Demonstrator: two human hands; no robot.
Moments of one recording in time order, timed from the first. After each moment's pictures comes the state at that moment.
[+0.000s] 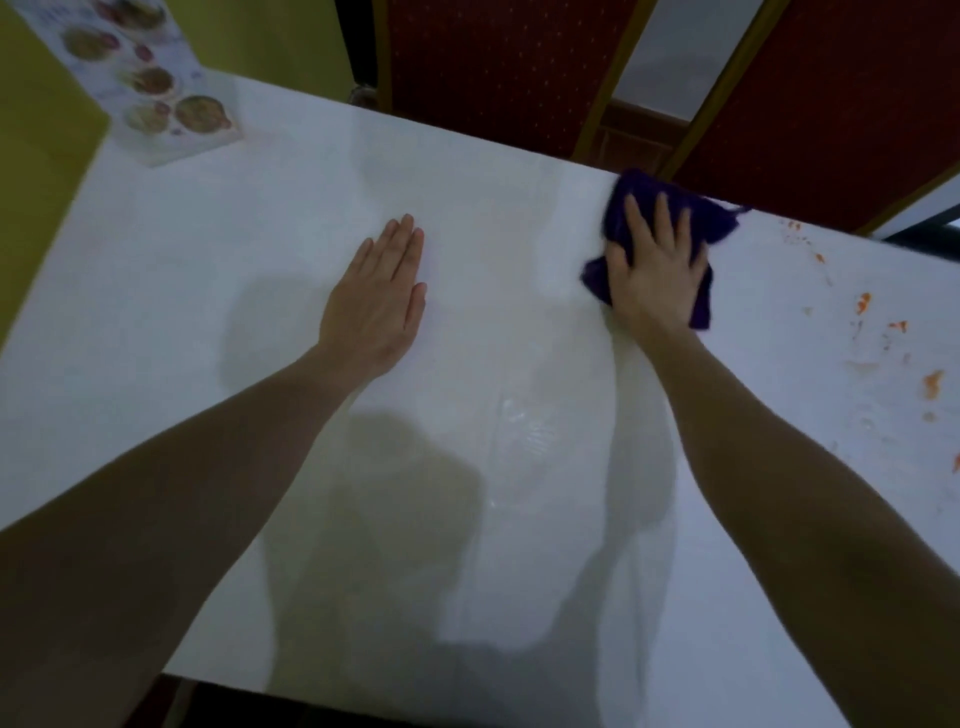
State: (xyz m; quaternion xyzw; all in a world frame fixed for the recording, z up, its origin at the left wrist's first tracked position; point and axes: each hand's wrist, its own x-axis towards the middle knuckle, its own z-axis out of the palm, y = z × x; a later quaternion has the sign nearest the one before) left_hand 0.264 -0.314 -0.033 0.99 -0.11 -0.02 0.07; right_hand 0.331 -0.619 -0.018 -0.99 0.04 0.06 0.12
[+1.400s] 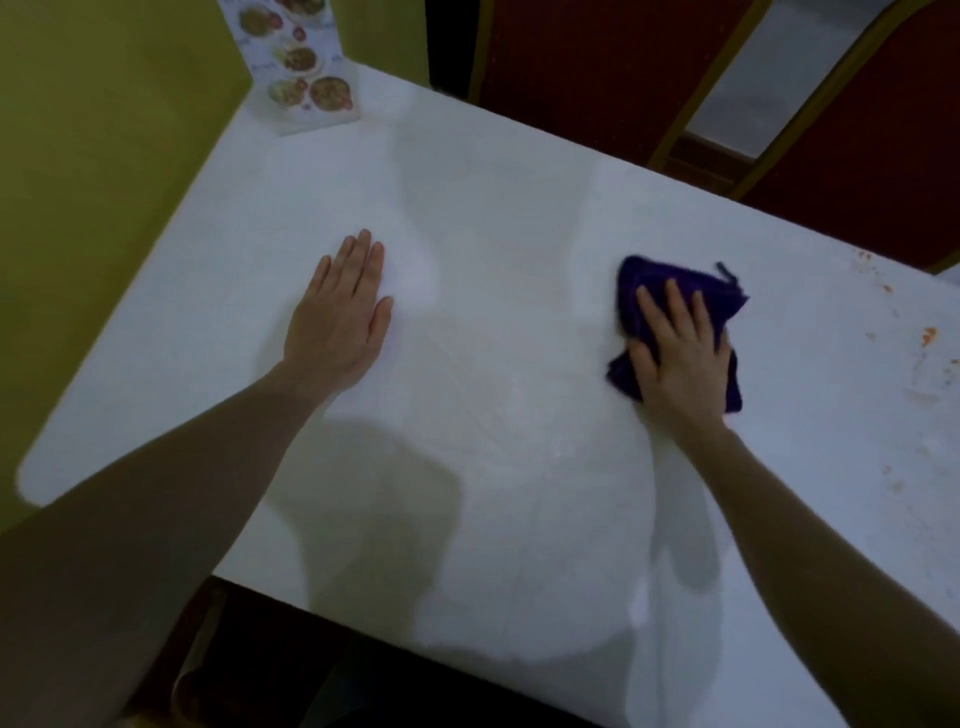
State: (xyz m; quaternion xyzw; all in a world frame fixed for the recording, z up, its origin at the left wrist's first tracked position) left_hand 0.181 -0.211 -0.028 1.00 -0.01 -0.01 0.06; right_hand 0.228 -0.598 -0.018 -0.99 -0.09 0.07 0.10
